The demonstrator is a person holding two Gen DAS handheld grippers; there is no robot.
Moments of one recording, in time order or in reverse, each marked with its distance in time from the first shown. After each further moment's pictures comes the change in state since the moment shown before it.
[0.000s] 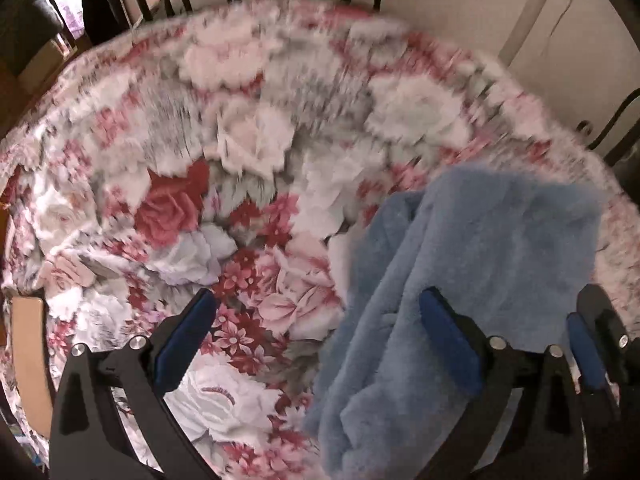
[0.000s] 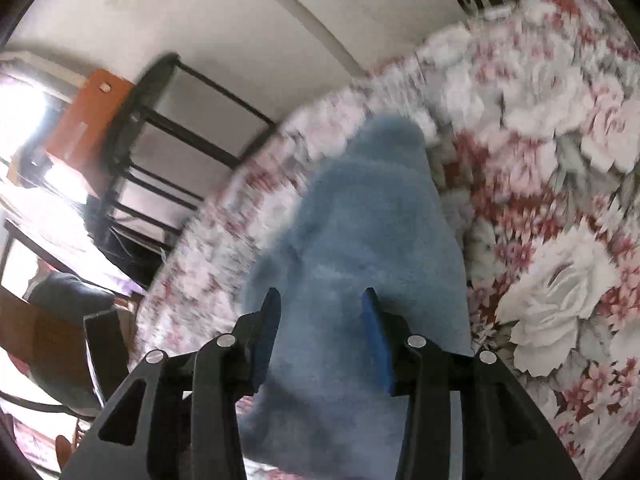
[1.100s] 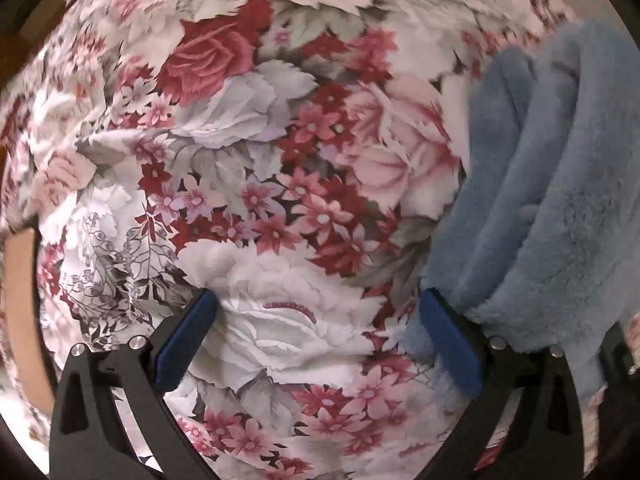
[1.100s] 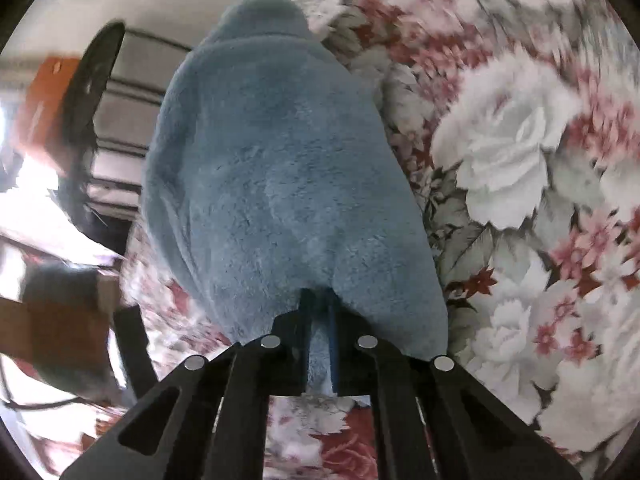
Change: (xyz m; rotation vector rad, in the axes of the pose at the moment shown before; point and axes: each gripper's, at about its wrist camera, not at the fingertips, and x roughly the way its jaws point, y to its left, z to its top) left arm 0.034 0.056 -0.056 -0.008 0.207 0.059; right arm -0.021 -0.054 -0.044 0.142 0.174 -0.010
